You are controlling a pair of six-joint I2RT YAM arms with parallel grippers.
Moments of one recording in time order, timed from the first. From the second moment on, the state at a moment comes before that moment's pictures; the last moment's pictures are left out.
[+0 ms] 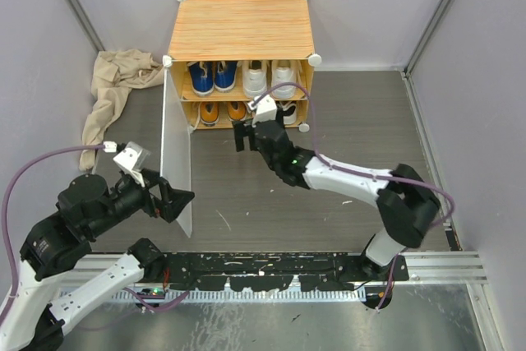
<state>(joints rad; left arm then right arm) -0.72 0.47 1.09 -0.93 -0.01 -0.27 0.90 1.65 1.10 0.30 0.50 0.20</state>
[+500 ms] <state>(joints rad) -0.72 0.74 1.06 -0.49 0.15 -0.31 0.80 1.10 0.91 -0.31 0.57 0.31</state>
